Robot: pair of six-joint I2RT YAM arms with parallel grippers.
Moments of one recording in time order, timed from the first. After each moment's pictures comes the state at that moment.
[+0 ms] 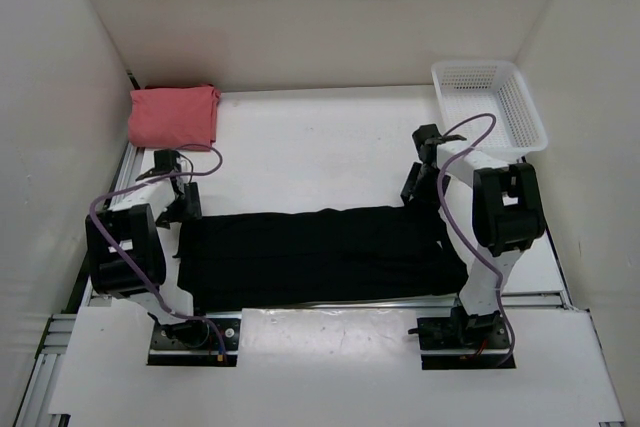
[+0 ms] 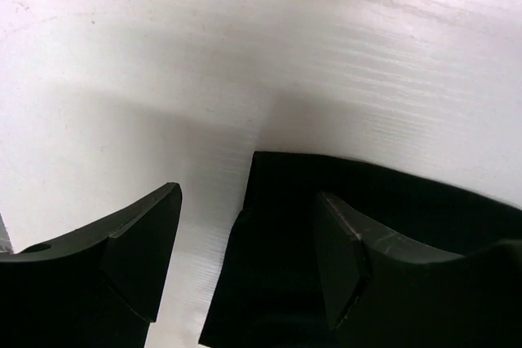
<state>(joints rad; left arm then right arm) 0.16 1.57 0.88 -0.53 -0.18 0.00 0.22 1.87 1.23 -0.80 0.05 0.60</state>
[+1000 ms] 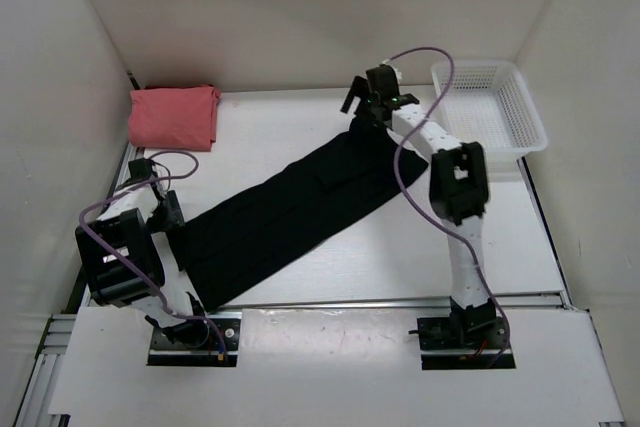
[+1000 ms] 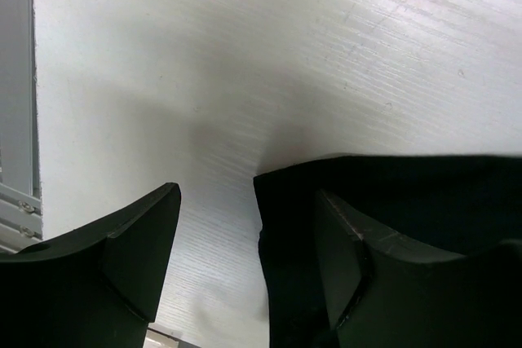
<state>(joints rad) 0.34 1.53 0.84 -0.55 -0.19 0.00 0.37 2.39 2.11 -0.35 0.02 0.63</state>
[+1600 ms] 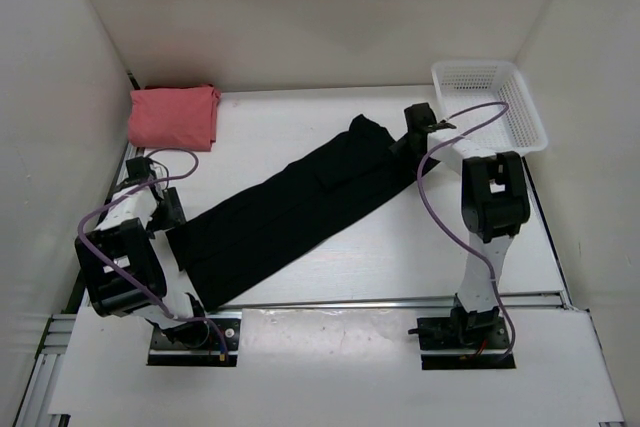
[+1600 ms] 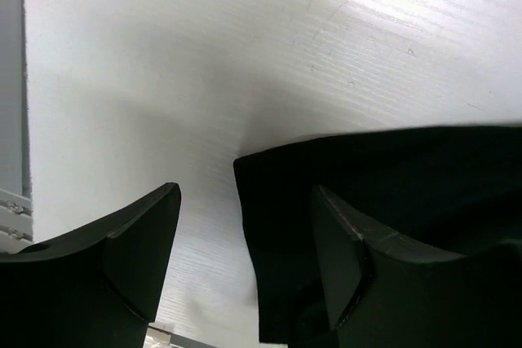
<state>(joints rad) 0.34 1.48 0.84 -0.58 -0.13 0.00 0.24 1.99 1.40 -0.52 0.19 1.05</state>
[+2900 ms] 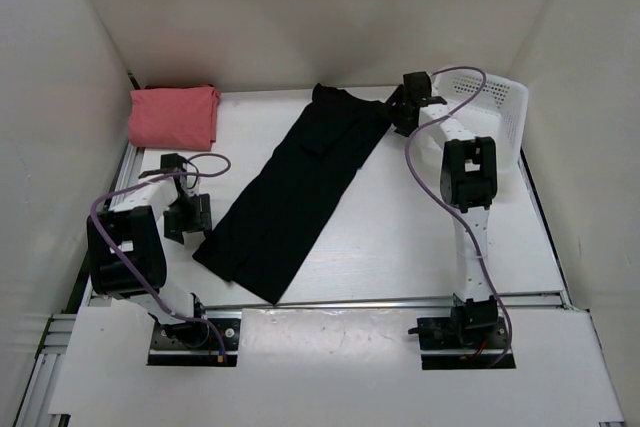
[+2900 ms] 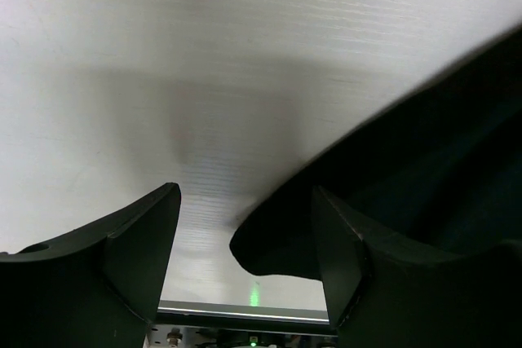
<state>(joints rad) 0.13 1.56 0.89 -0.77 -0.03 0.00 0.19 2.48 2.08 -0.41 -0.02 0.81</state>
